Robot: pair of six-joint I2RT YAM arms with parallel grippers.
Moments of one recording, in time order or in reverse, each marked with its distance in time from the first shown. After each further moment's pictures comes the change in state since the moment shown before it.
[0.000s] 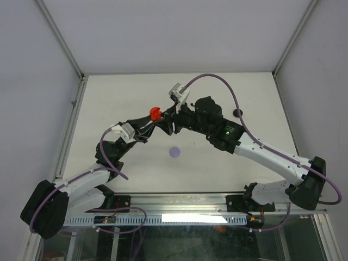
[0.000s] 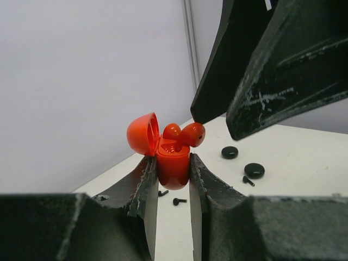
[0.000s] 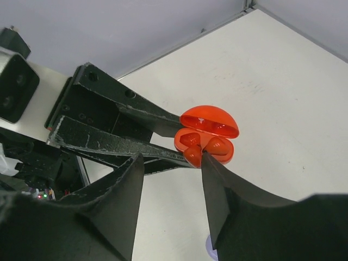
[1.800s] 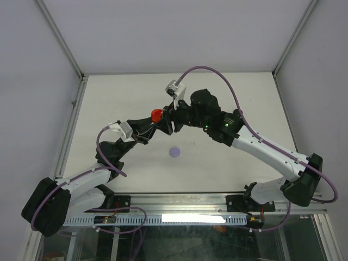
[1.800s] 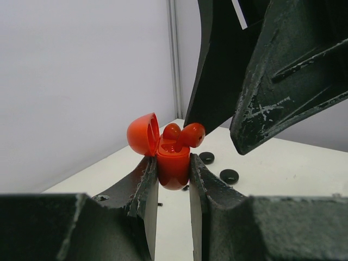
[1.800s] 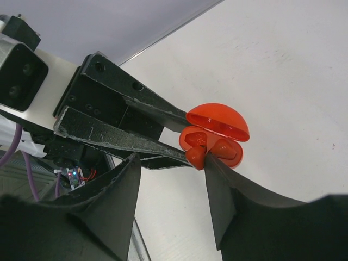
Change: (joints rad) left arm 0.000 0.027 -0.010 0.061 0.027 -0.132; right arm -0.039 0.064 0.153 -0.225 -0.097 0.079
